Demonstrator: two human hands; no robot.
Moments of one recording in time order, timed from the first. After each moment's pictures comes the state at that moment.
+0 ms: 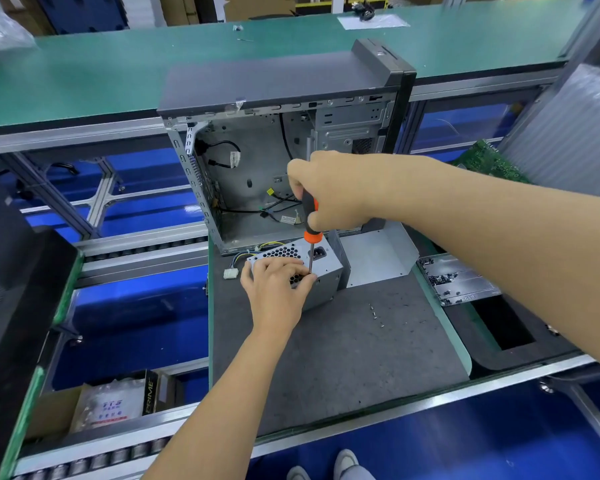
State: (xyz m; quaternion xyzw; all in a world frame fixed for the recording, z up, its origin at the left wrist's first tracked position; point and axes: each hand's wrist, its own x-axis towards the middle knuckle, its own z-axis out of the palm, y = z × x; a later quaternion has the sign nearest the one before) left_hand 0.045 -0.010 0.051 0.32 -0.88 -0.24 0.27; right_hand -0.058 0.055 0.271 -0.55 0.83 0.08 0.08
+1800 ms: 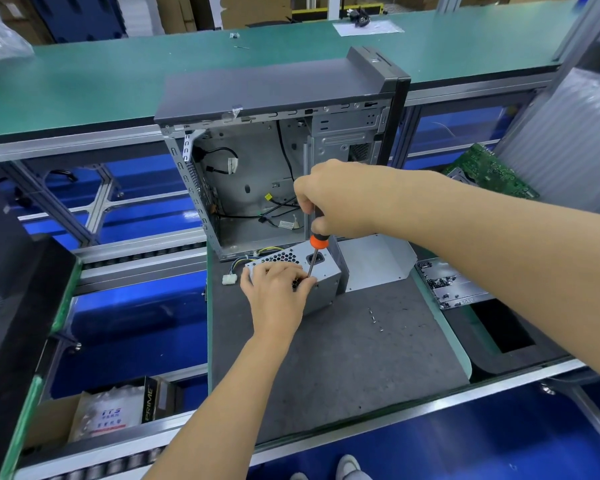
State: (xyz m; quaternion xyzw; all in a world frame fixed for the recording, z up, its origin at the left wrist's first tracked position) left_hand 0.042 -0.008 0.053 0.32 -0.88 -0.22 0.27; right_hand -0.060 0.061 0.268 -0.56 0.82 0.12 0.06
